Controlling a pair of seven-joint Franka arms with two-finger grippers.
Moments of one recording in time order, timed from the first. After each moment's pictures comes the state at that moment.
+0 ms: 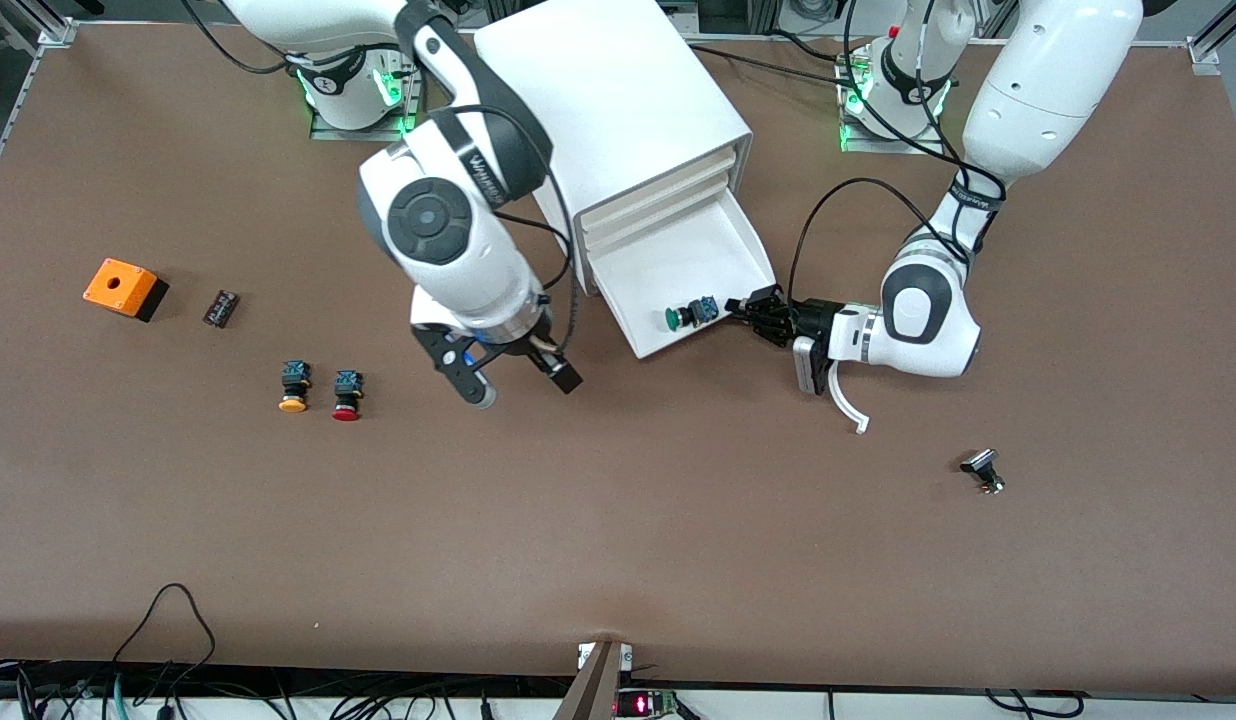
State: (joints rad) left arm -0.08 0.63 -0.14 -2.00 -1.17 1.92 1.18; right arm 0.53 0.64 0.11 -1.20 0.05 1.94 1.50
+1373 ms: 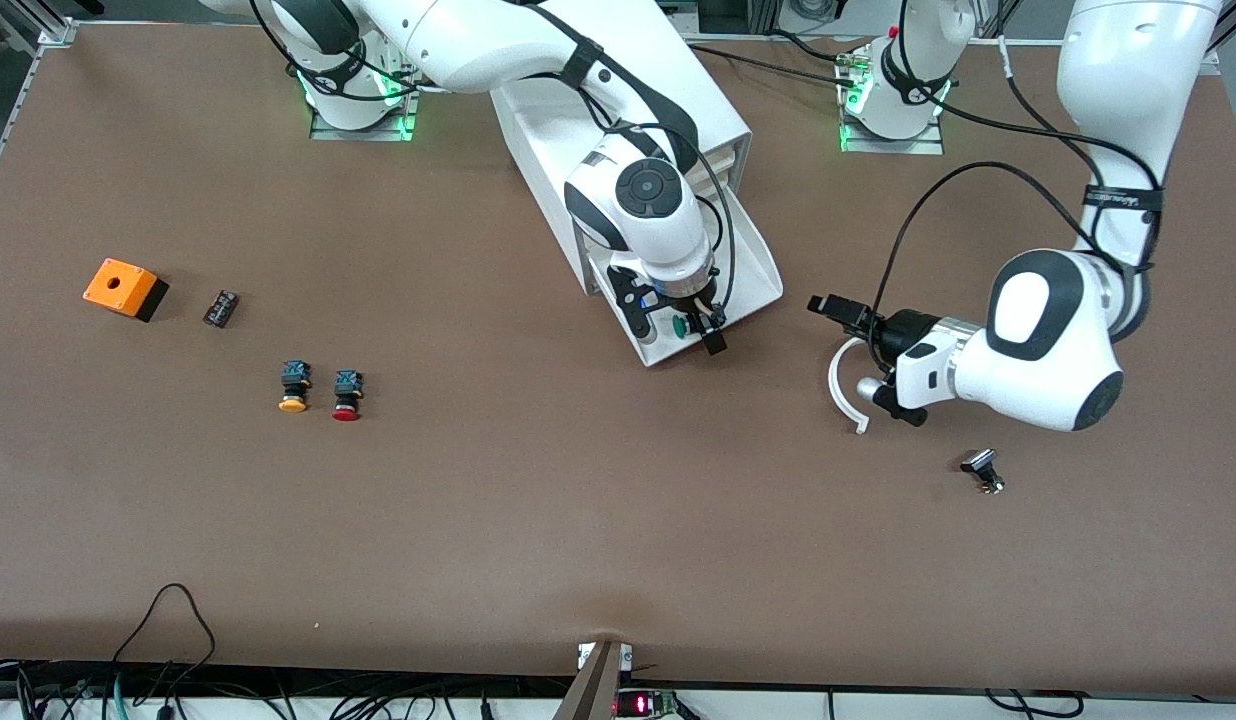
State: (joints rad) left arm -0.01 0.52 -0.12 -1.54 -0.49 1.50 0.24; right arm 0.82 0.92 0.11 -1.12 0.05 2.28 2.04
